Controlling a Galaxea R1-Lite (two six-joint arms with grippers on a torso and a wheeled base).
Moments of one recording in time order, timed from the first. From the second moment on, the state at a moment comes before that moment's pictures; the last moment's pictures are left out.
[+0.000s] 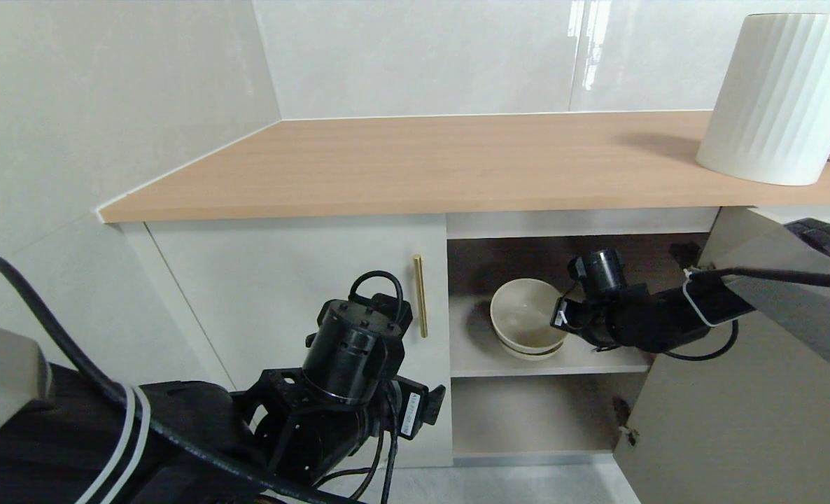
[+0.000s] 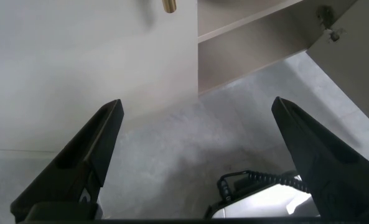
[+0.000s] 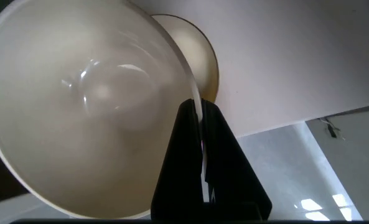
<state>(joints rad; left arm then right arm) -0.78 1.84 -0.77 -0.41 0.35 -0.21 0.36 2.28 -1.32 -0.28 -0.27 0.59</state>
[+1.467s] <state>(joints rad) -0.78 1.84 -0.77 -0.41 0.35 -0.21 0.33 2.40 -1.42 -0.28 -0.30 0.59</state>
